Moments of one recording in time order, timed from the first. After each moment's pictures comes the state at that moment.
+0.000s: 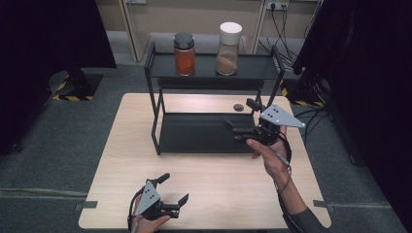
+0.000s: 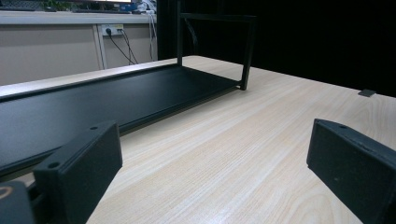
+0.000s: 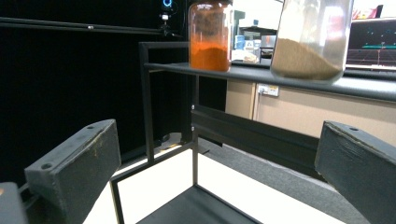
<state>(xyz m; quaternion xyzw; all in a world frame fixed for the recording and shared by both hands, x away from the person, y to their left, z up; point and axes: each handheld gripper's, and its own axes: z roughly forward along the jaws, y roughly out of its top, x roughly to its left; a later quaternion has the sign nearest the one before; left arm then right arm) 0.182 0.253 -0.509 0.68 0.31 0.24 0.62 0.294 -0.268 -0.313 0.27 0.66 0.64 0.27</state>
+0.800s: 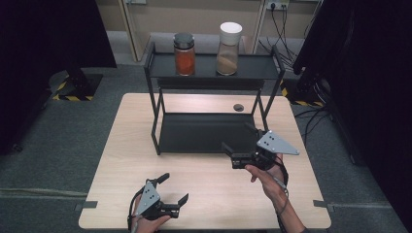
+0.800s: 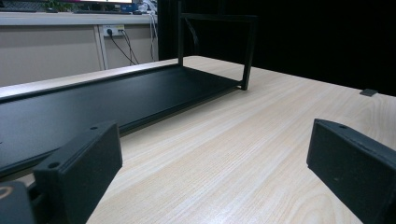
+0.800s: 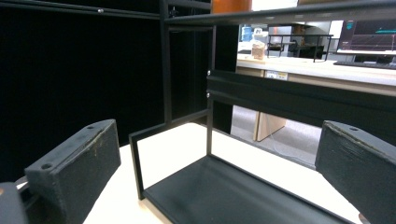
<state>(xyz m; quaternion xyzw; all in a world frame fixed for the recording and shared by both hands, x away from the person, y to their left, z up) 0.181 0.253 -0.509 0.68 0.30 0.24 0.62 0.264 -0.273 -0.366 0.27 0.68 0.64 0.26</state>
